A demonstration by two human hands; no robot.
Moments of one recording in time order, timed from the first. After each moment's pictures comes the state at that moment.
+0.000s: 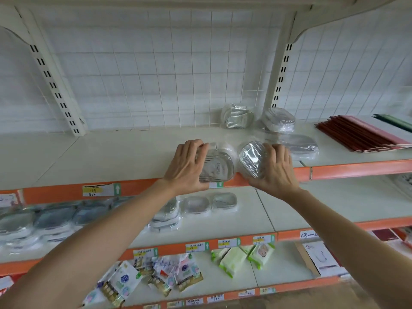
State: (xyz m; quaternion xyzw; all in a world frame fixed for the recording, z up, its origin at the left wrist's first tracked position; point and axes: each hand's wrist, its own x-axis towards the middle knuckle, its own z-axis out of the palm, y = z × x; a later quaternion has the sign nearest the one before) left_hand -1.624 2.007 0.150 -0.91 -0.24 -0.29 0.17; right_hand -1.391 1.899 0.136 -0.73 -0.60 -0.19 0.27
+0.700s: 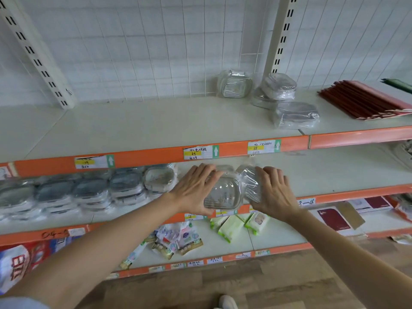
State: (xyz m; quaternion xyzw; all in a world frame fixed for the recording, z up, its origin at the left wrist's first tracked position) left_hand -1.628 1.948 0.064 -0.98 -0.17 -0.09 0.08; right_hand -1.396 1.829 0.031 -0.74 -0.66 -0.10 0.13
